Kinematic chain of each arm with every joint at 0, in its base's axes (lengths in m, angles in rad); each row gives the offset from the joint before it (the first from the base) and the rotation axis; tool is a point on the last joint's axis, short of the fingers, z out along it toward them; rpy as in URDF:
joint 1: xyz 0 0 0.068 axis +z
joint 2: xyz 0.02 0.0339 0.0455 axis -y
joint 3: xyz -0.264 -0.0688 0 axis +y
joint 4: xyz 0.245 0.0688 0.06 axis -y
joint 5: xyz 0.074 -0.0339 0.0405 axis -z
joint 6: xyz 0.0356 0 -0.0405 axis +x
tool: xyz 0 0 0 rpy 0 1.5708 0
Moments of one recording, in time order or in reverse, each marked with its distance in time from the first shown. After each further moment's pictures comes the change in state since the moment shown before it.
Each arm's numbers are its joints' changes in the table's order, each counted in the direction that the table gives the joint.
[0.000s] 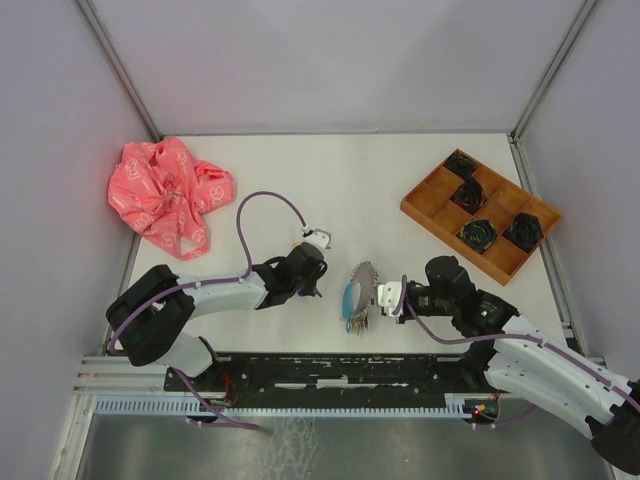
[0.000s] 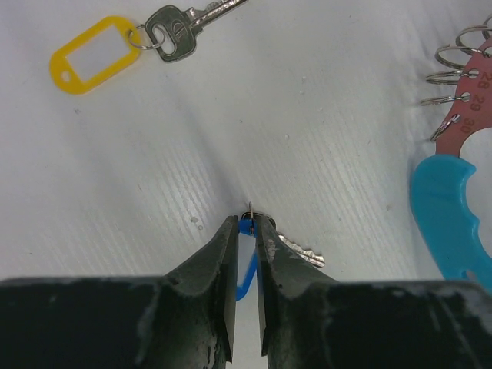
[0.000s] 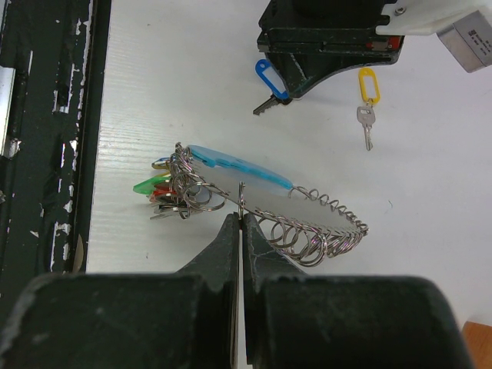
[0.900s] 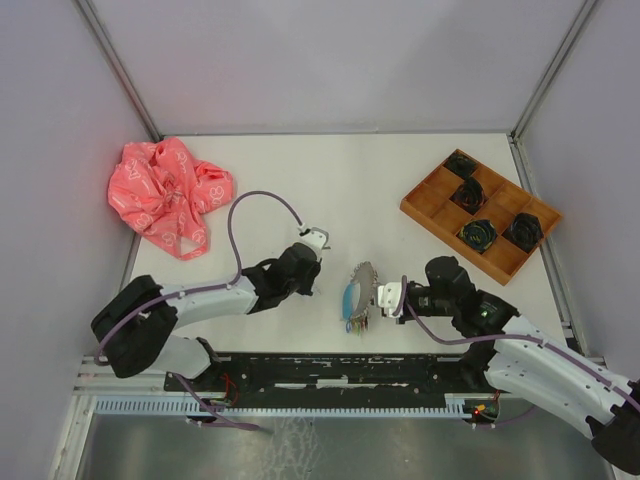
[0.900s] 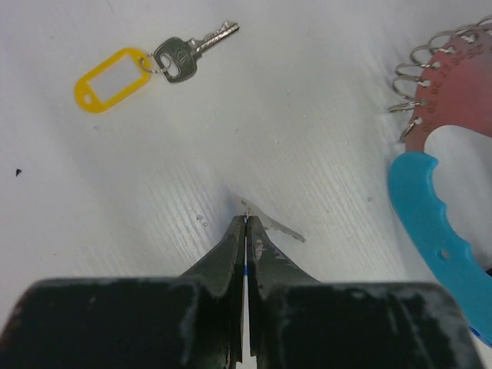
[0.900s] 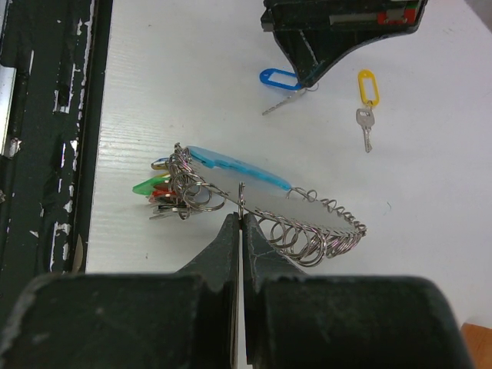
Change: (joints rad) left arm 0.000 0.063 0.027 0.013 0.006 0.039; right arm 0.005 0.000 0.000 0.000 0.000 -0.004
